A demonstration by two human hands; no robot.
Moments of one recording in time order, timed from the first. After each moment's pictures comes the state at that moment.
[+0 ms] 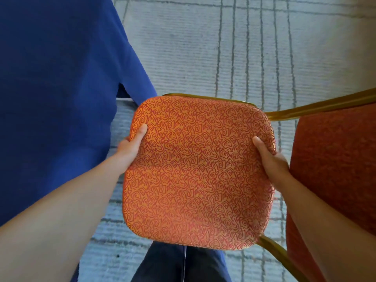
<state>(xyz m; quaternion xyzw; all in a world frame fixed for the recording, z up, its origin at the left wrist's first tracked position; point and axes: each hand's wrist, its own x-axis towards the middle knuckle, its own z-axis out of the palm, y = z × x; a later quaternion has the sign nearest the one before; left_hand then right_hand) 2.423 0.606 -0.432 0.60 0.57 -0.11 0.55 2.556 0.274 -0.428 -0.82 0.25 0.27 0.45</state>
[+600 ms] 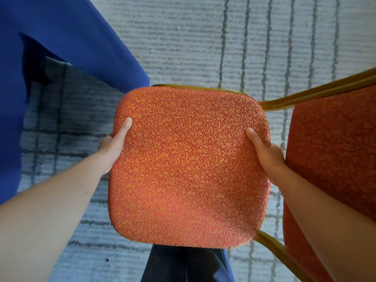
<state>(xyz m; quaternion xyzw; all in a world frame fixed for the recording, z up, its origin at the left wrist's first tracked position) 2.482 0.647 -0.653 0.57 0.62 -0.18 0.50 2.630 0.310 -0.648 -0.81 0.29 0.34 0.38</state>
